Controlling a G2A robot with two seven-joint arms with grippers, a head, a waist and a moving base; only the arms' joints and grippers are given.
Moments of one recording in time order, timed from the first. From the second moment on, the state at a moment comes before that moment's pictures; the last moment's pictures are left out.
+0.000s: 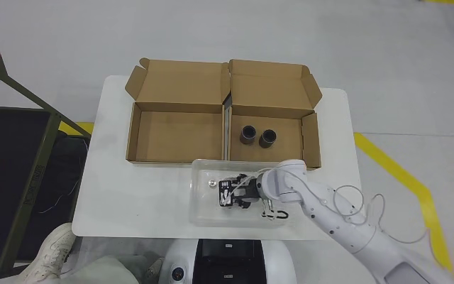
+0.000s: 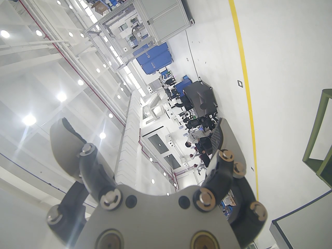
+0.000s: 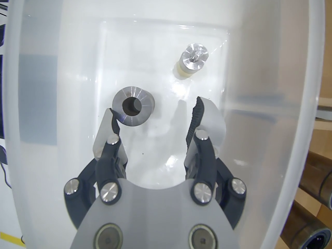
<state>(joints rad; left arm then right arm) 0.15 -0.27 -1.06 -1.30 2.57 -0.51 0.65 -0.95 -1.17 0.62 -1.56 -1.23 -0.83 0.64</state>
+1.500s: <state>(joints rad) 0.15 -0.27 -1.06 -1.30 2.57 -0.51 0.65 -1.04 -1.11 0.84 -1.88 -1.18 -0.85 0.52</state>
